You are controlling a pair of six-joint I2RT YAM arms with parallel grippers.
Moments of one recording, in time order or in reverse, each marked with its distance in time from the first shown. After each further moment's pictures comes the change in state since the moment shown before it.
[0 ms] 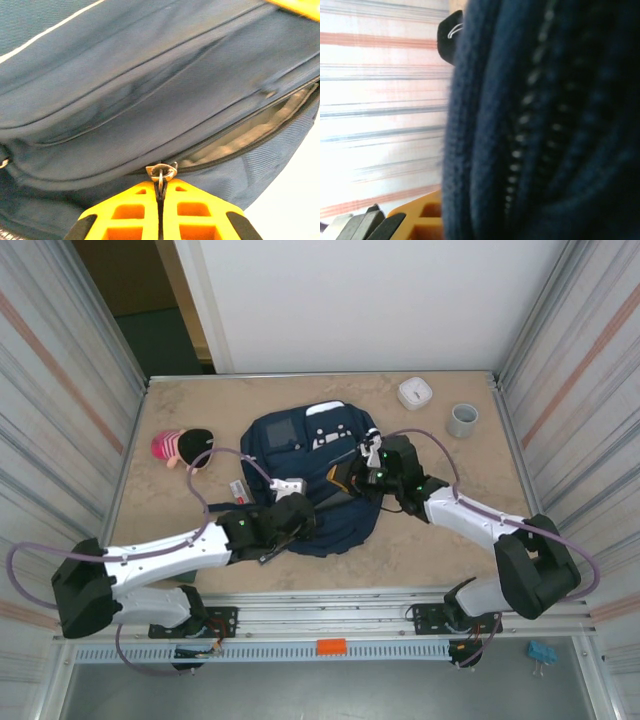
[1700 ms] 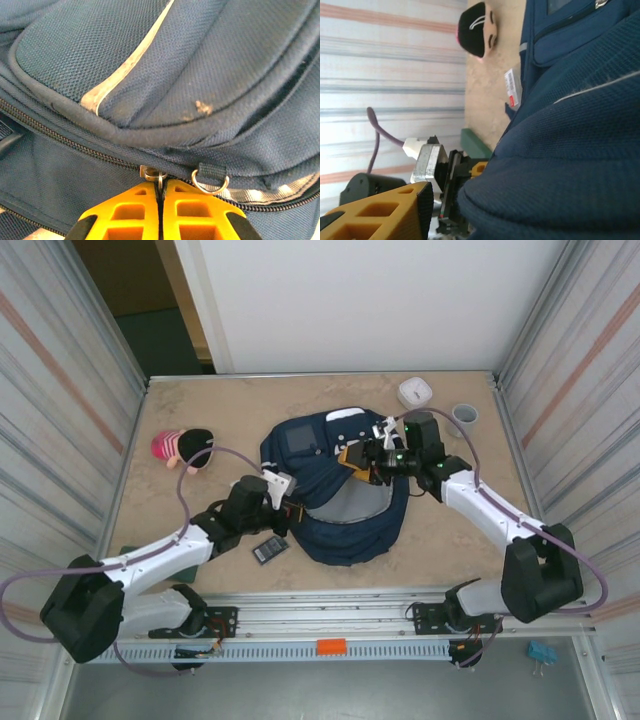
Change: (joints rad) left arm 0.353 -0.041 -0.246 0.387 0.553 0.544; right arm -0.109 -0.043 0.131 -0.247 -0.152 -0.177
